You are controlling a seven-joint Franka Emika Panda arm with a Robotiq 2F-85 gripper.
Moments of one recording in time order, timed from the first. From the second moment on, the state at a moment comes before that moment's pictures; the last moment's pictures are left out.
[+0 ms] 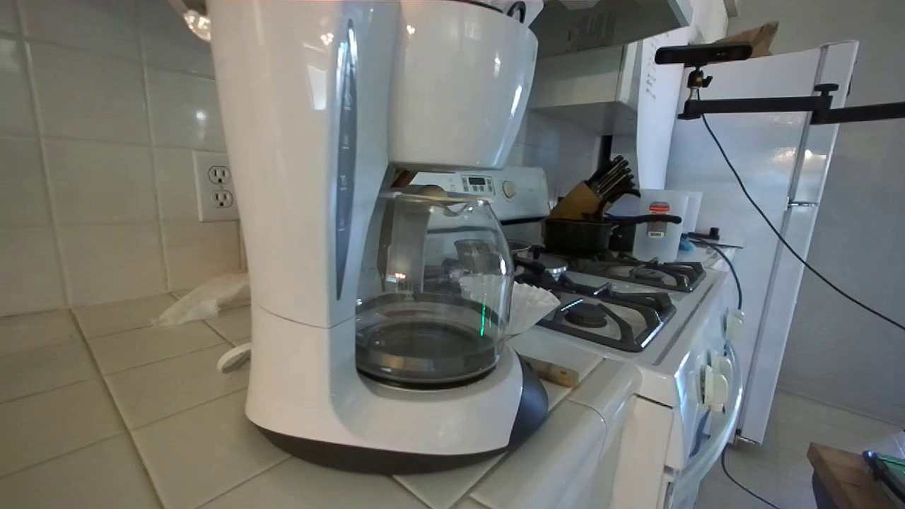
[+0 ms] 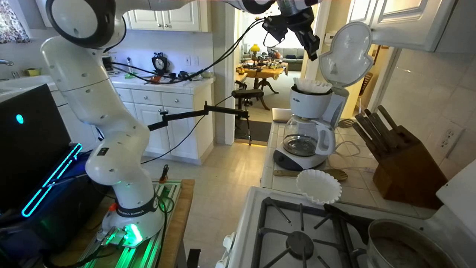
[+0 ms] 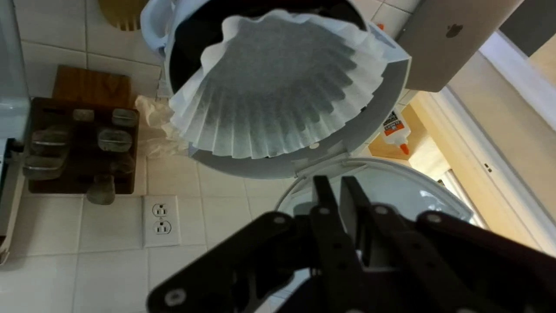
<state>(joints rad) 0.09 -0.23 0.19 -1.79 0.19 2.24 0.12</state>
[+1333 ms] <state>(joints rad) 0.10 -0.13 0.21 -1.74 -0.06 1.94 0.22</state>
